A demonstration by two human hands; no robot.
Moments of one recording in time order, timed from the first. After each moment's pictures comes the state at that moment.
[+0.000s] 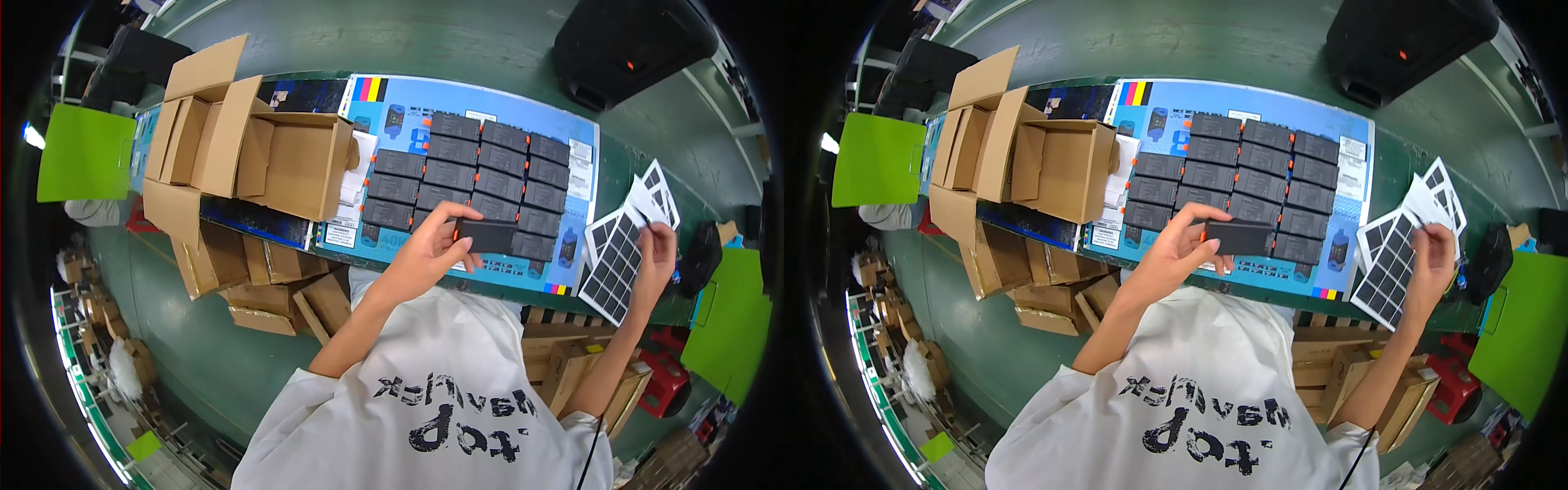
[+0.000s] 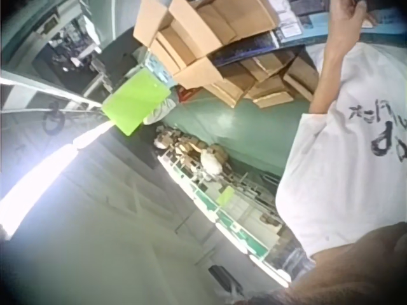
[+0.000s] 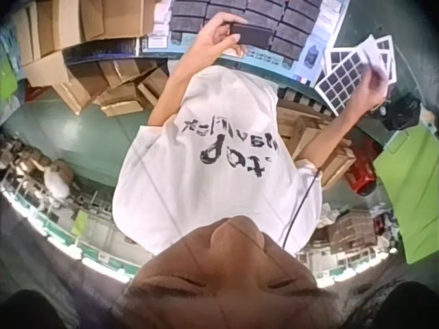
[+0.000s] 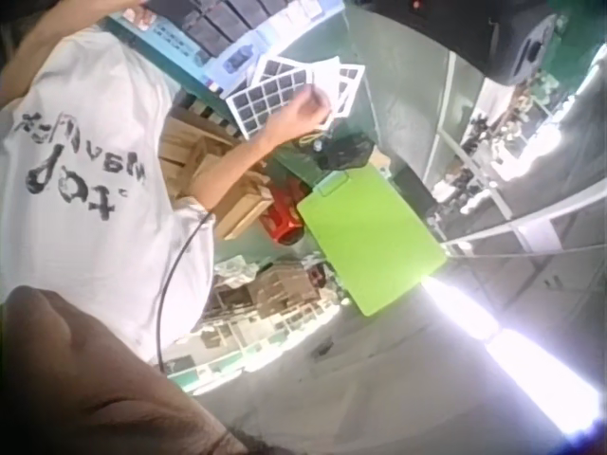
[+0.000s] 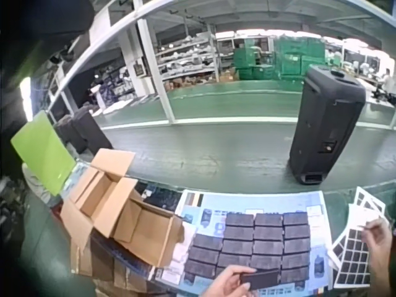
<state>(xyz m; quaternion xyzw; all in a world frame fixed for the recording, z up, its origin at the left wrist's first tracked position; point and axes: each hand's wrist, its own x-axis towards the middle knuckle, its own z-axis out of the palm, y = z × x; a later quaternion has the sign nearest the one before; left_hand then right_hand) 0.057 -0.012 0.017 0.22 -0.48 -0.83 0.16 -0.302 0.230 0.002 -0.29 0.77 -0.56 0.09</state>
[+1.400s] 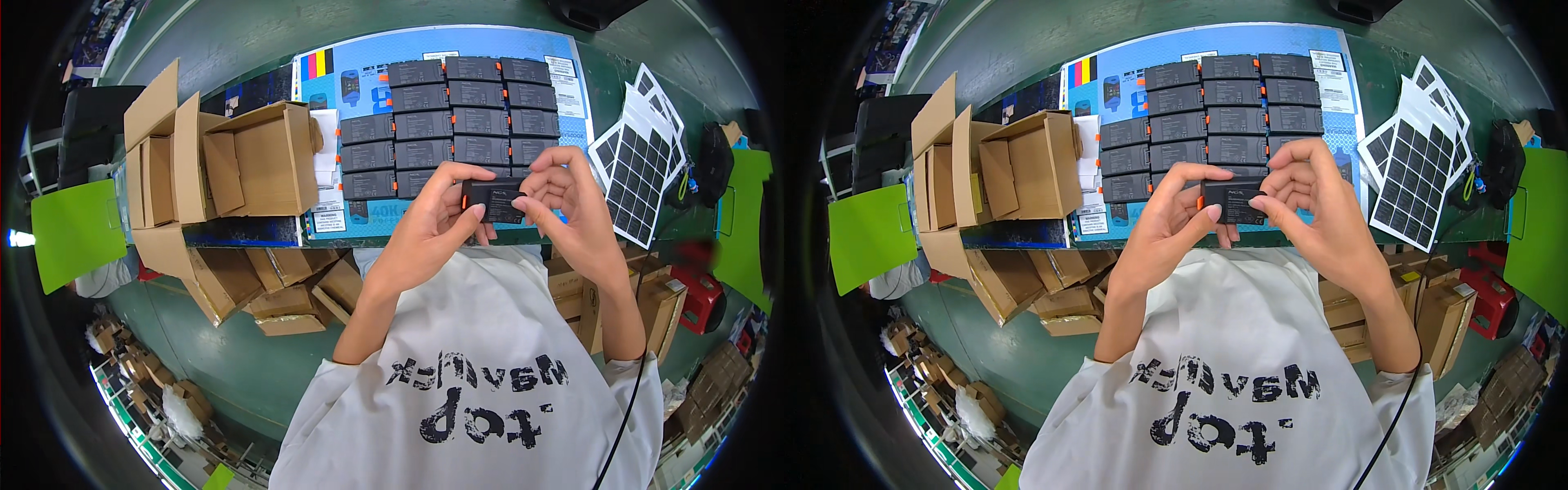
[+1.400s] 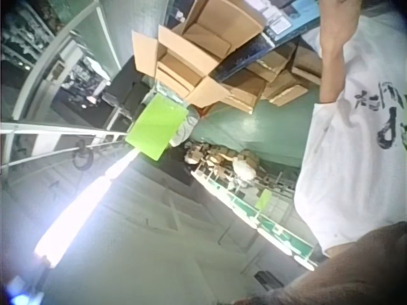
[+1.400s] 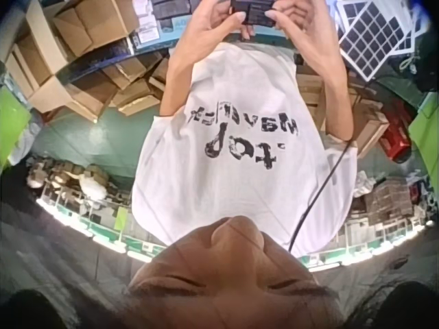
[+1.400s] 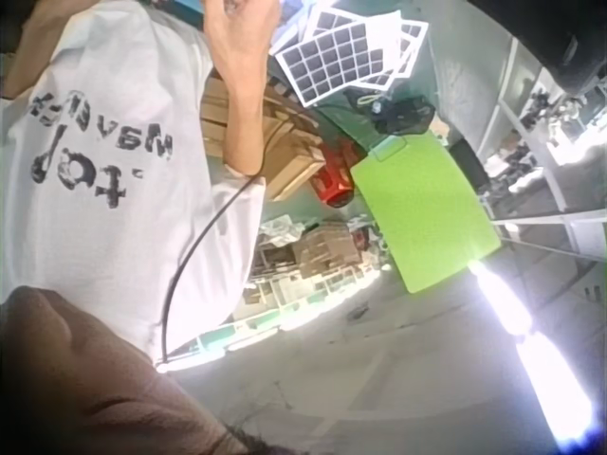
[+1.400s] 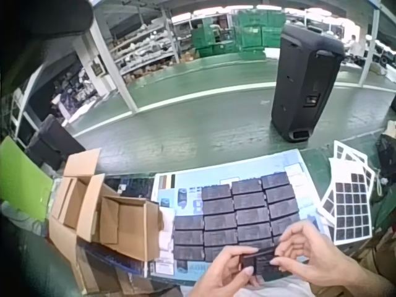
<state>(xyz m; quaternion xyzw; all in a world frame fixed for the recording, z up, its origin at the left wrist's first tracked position) 0.051 -0.006 0.037 0.20 -0.53 -0.82 0.08 -0.130 0.131 0.073 -0.31 0.67 -0.51 0.45</state>
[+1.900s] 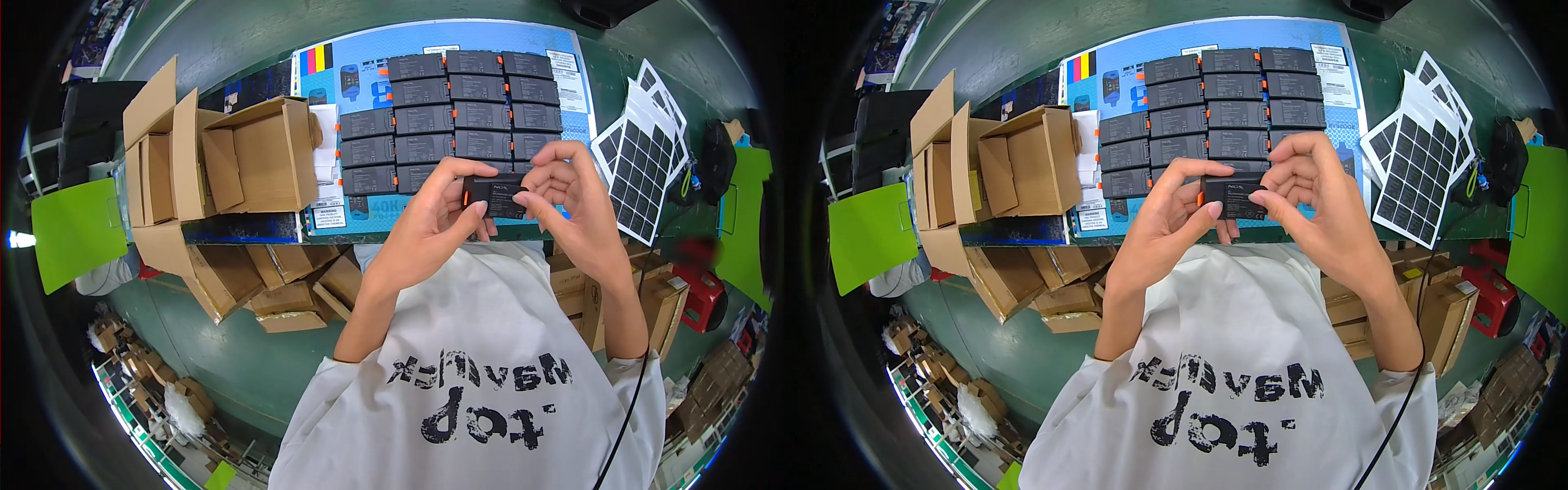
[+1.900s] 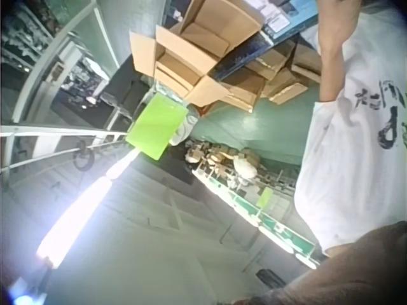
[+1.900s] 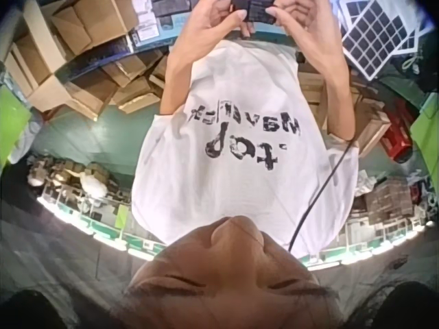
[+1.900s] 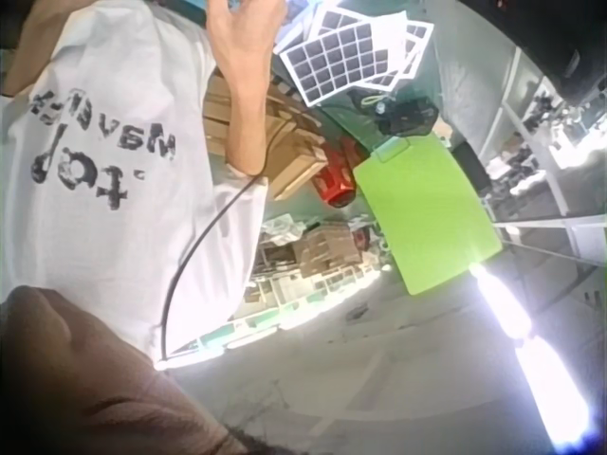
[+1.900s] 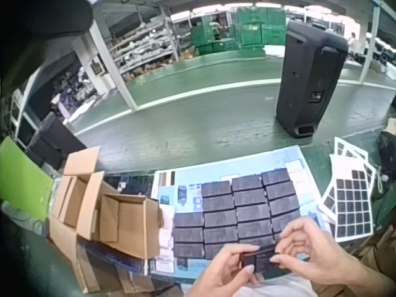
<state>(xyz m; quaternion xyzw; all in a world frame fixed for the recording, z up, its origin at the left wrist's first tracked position) 0.053 -0.005 0.039 0.20 -0.53 -0.82 0.08 -0.128 0.131 0.069 -0.33 0.67 -0.52 0.42</state>
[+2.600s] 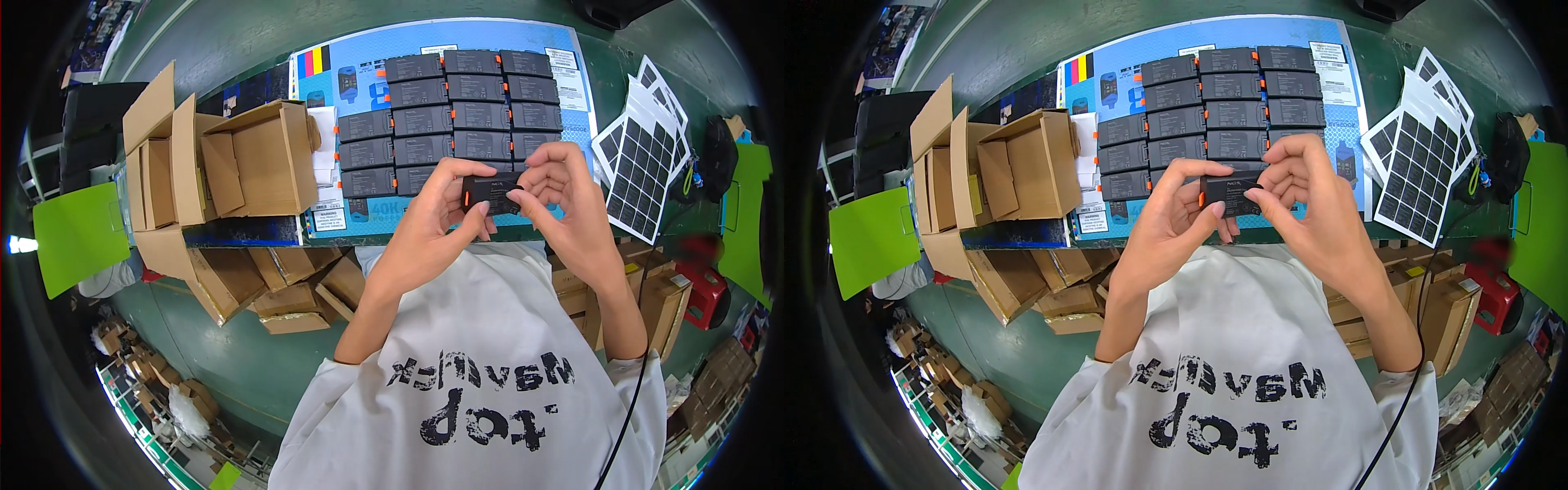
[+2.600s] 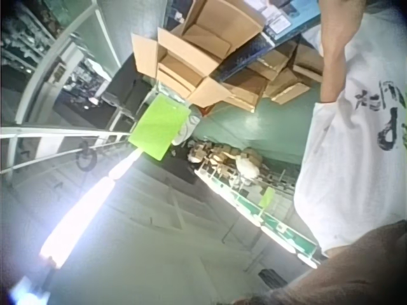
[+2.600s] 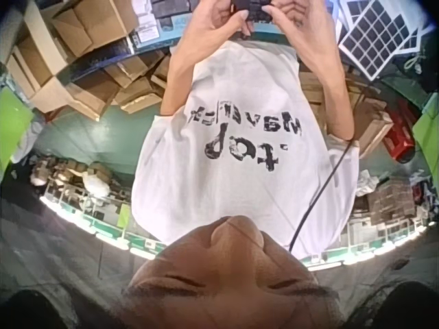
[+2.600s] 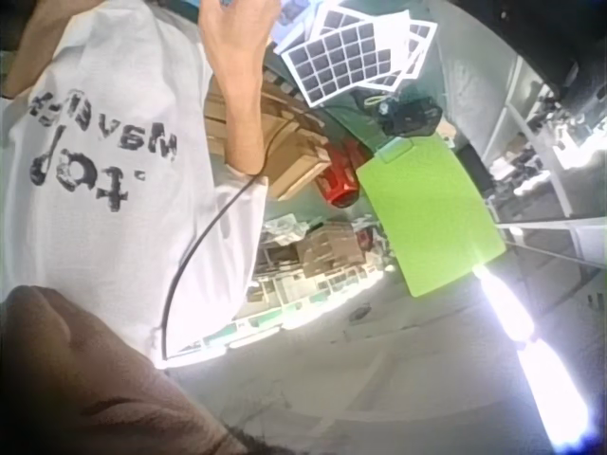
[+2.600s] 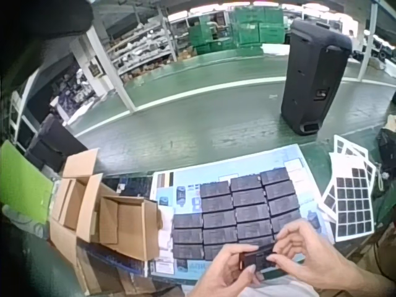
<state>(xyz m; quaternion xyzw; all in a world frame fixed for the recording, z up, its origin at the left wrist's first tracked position) 0.047 -0.001 0.039 0.23 -0.53 -0.81 0.09 -0.122 0.130 0.059 -0.34 0.70 -0.50 0.38</state>
